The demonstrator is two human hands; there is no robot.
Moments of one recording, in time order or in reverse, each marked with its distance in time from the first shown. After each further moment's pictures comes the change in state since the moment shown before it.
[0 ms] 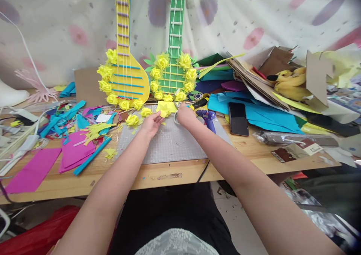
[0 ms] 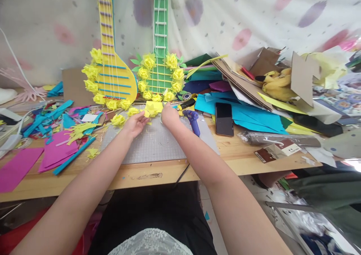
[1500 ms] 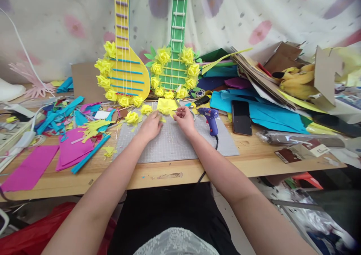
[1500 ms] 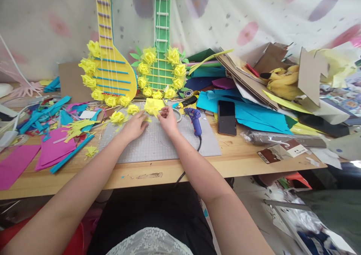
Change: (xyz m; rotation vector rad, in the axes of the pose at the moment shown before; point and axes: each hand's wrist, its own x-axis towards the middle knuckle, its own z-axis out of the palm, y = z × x) left_hand 0.001 -0.006 -0.036 1.747 -0.173 0.743; right_hand -0.010 0.007 0.056 1.329 0.226 0.053
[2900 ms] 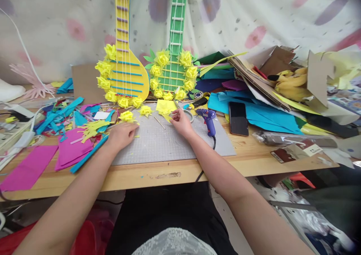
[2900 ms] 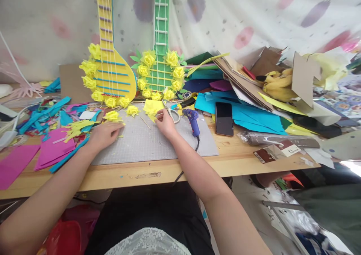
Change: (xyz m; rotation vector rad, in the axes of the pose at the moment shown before) left_hand -0.060 -0.075 -0.034 0.089 0.114 0.041; right_hand -0.006 -0.005 -0.002 -0.248 -0.148 -0.043
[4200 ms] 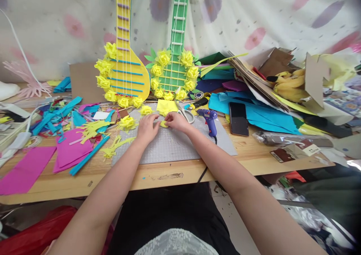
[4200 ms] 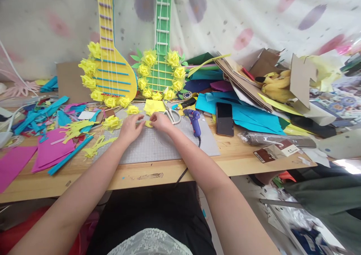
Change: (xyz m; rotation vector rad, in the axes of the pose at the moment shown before) left_hand 0.047 0.074 0.032 -0.201 0.090 -0.127; right_hand 0.019 -0.011 0.011 -0.216 -0.288 0.059
